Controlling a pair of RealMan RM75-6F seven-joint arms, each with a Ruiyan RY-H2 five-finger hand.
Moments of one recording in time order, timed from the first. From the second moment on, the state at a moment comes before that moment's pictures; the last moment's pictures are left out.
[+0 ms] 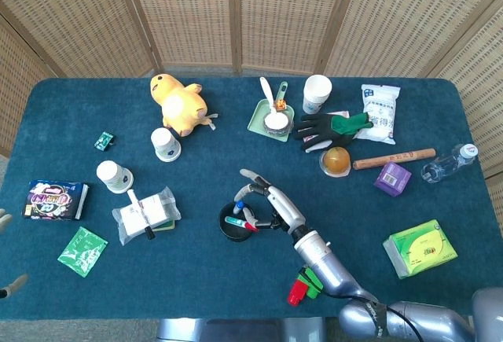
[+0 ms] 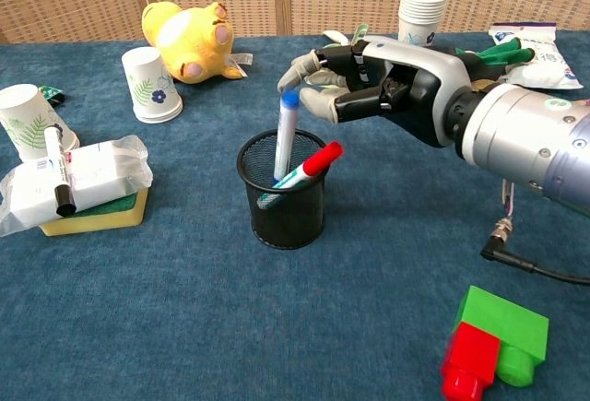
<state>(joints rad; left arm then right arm) 0.08 -0.93 0.08 -1.67 1.65 1.62 -0.18 0.65 -1.65 0.29 -1.70 -1.21 0.94 0.43</state>
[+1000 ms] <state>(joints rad) 0.10 -0.93 0.08 -1.66 1.66 1.65 -0.21 0.52 -1.24 0.21 -1.78 -1.39 1.18 -0.03</state>
